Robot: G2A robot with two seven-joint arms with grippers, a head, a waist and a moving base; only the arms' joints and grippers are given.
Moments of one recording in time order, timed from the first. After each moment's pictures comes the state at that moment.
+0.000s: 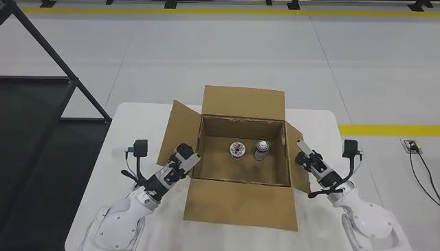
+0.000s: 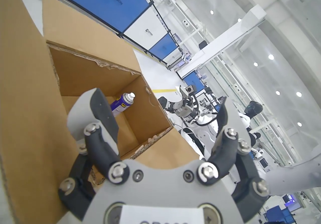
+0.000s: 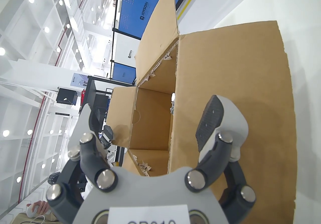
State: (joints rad) left arm 1.22 -1.24 -1.41 -1.69 0.19 -0.50 -0.40; right arm -1.22 -1.19 1.51 -1.62 0.00 -0.13 0.43
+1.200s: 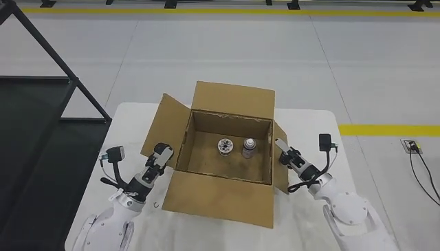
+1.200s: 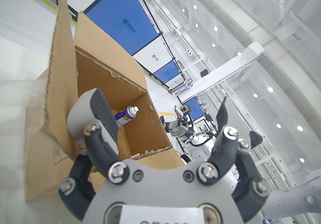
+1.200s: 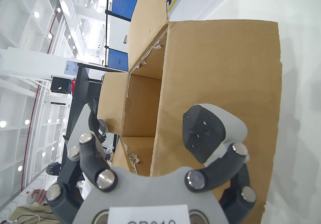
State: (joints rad) left arm 1.28 -1.23 -1.49 -1.67 0.11 -0.51 -0.29; right arm -1.09 -1.21 1.36 -1.51 -0.03 -0.10 0.42
